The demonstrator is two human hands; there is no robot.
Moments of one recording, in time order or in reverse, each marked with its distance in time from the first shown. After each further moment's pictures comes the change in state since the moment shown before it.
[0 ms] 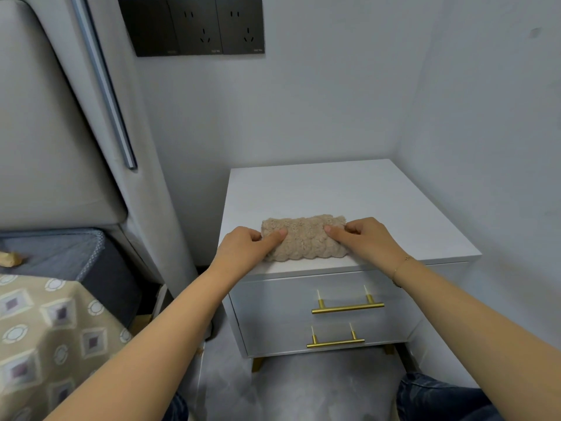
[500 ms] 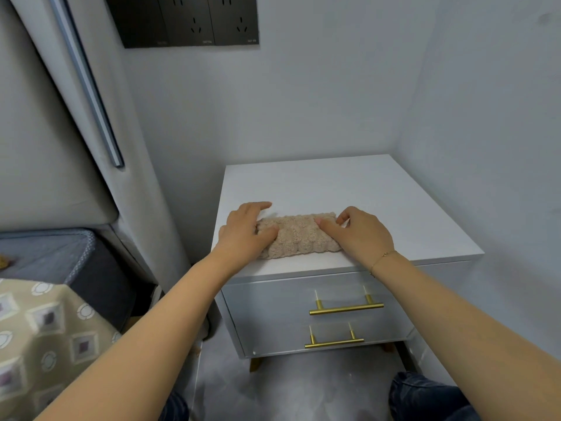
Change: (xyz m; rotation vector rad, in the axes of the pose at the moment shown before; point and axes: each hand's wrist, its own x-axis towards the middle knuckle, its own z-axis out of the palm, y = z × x) left_hand 0.030 -0.006 0.005 0.184 0.011 0.230; right_hand 0.014 -0.001 0.013 -0.278 0.141 0.082
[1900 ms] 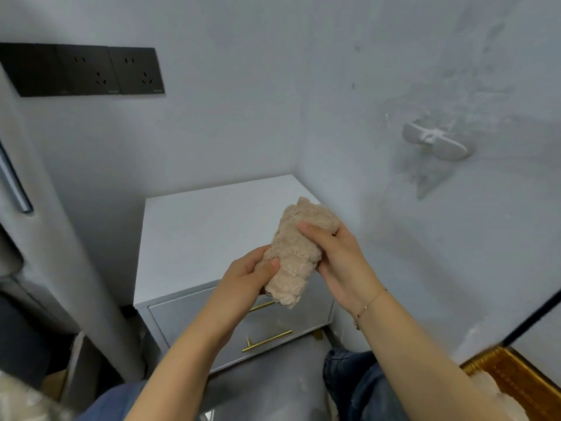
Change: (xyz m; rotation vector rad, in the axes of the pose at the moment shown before) left_hand -0.120 0.141 0.015 -0.895 -0.403 0.056; right_hand -0.141 -0.010 -0.109 1.375 0.089 0.171
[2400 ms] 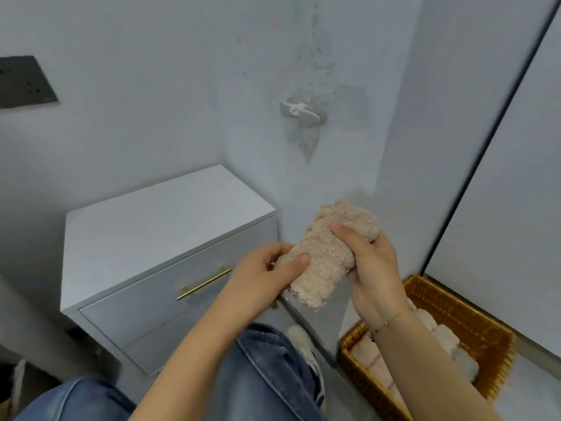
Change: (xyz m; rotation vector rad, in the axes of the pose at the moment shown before) left_hand -0.046 0.019 0.134 0.297 -0.287 0.059; right_hand -0.145 -0.048 -0.105 0.140 0.492 -0.227
